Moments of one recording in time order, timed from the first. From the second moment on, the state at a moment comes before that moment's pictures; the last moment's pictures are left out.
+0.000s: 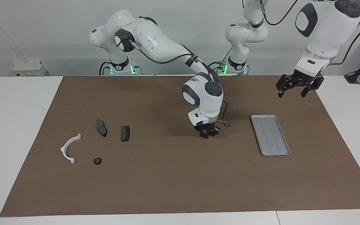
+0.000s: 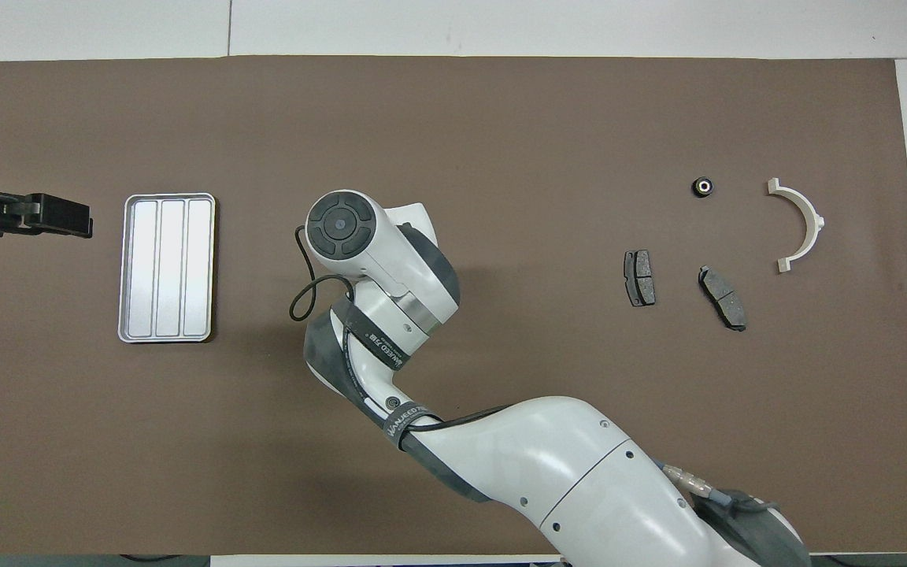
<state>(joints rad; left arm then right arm) -0.12 -0.01 0.06 -1.67 0.04 1.73 0.02 0.70 0.89 0.02 -1.09 -0.04 2.02 1.20</state>
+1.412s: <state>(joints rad) -0.11 -0.04 0.07 -1.66 0.04 1.74 0.02 0.13 0.64 0.00 -1.50 -0.05 2.15 0.12</state>
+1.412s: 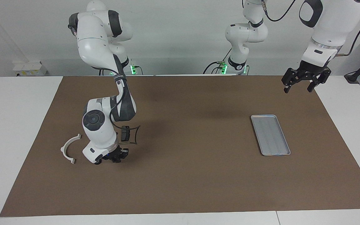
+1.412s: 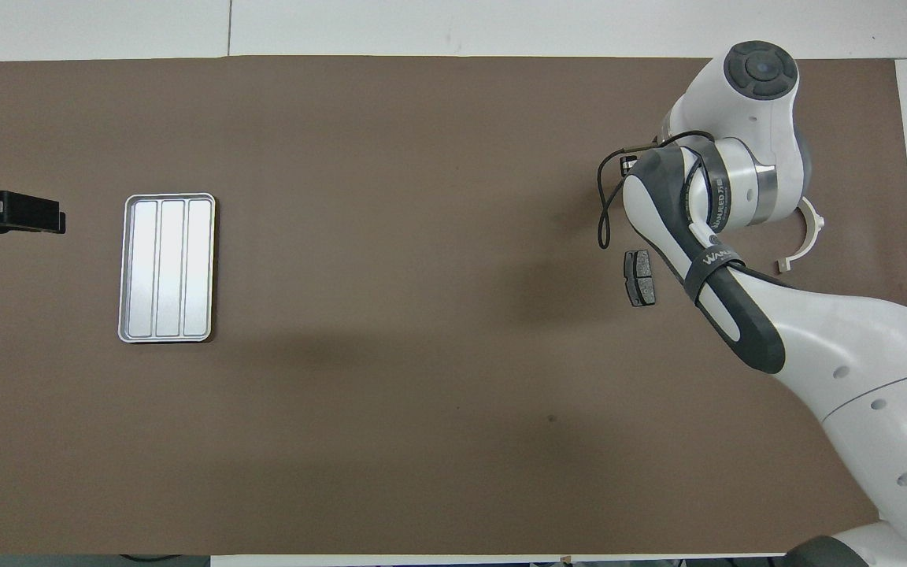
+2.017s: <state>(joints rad) -0.11 -0.05 0.07 -1.66 0.04 1.75 0.02 0.13 0.61 0.00 -1.54 -0.05 2.17 0.12</state>
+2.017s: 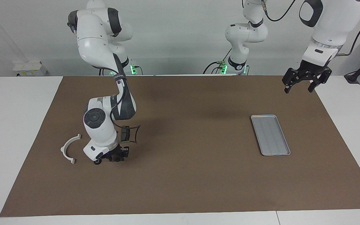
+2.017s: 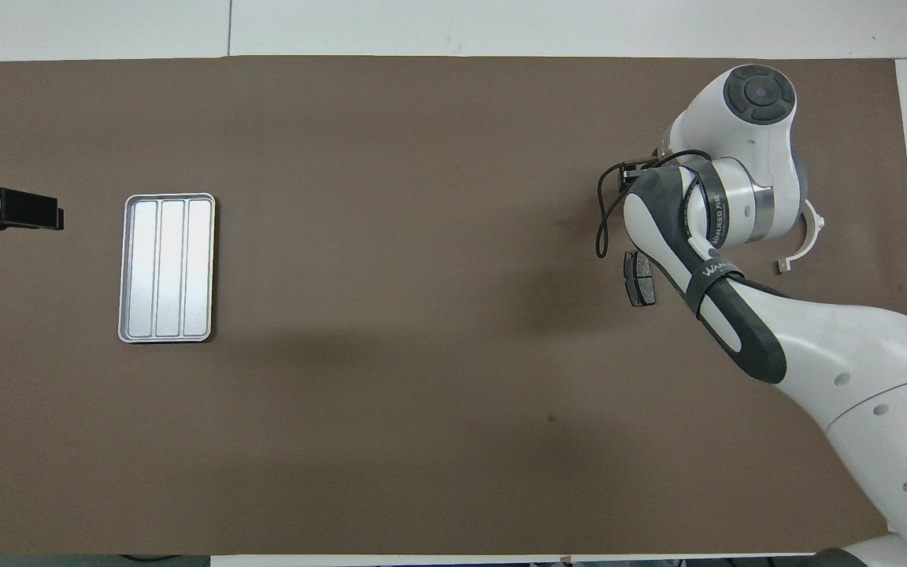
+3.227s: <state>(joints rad) -0.09 -0.06 0.03 -1.66 0.04 1.67 0.02 0.07 0.40 -0.01 -1.54 -0.05 1.97 0.12</state>
